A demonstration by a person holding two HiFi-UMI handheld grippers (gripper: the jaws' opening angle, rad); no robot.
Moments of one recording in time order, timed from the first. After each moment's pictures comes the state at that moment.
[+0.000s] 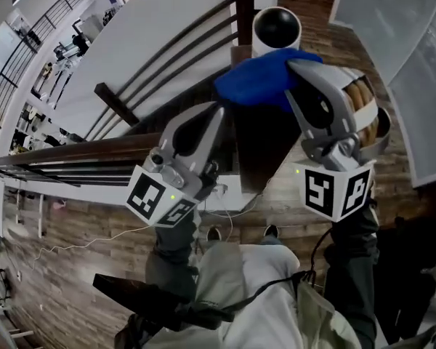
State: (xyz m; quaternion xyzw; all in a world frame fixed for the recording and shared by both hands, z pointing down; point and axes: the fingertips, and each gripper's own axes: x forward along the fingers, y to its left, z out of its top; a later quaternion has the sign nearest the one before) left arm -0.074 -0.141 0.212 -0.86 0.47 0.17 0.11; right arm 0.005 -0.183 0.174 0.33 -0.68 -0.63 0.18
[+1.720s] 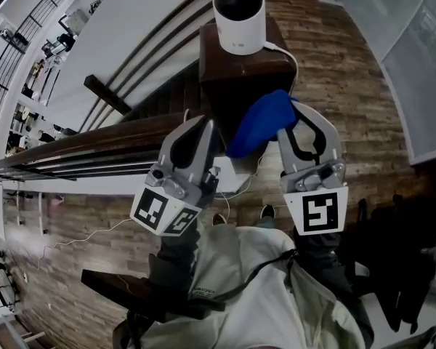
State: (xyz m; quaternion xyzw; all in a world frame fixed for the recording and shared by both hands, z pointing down) left arm -0.048 -0.117 0.262 -0.85 0.50 0.17 0.05; right arm 0.059 -0.146 0.253 0.39 -0.88 -0.26 -0.01
